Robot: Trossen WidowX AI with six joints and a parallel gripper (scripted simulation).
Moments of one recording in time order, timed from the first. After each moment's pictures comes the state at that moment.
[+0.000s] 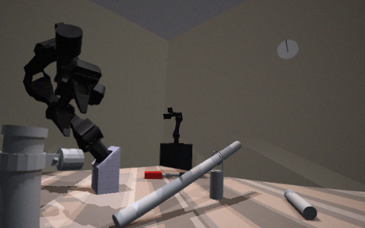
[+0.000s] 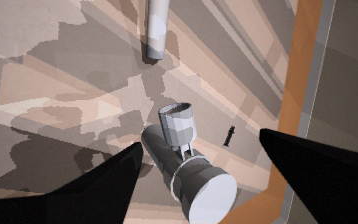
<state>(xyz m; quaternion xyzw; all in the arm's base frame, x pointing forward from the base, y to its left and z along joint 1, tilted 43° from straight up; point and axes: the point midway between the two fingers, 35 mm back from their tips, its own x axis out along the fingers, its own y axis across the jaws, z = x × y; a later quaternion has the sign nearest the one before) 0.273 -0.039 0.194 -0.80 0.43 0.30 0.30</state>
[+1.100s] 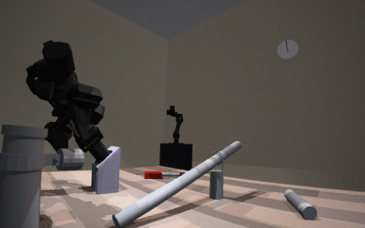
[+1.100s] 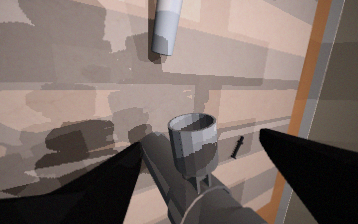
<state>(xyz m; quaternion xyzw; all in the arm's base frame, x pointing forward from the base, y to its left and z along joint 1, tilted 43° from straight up) 0.282 -0.073 0.157 -0.81 0.42 0.31 0.28</state>
